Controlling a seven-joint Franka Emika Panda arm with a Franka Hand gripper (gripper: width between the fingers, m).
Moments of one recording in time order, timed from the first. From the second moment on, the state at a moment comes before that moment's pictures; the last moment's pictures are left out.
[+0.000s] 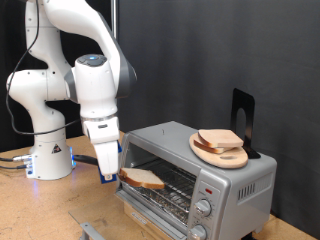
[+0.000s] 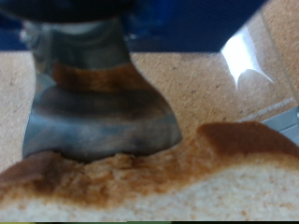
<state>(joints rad) -0.31 -0.12 0.23 -2.57 0.20 2.47 -0.63</state>
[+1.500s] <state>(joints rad) -0.32 -0.06 0.29 -2.53 -0.02 2.54 -0.36</state>
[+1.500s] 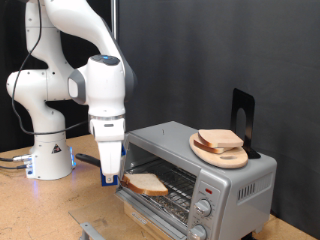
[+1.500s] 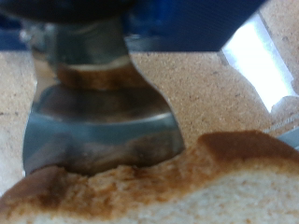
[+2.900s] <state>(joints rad) -0.33 -0.16 0.20 -2.50 0.21 2.36 -0.65</state>
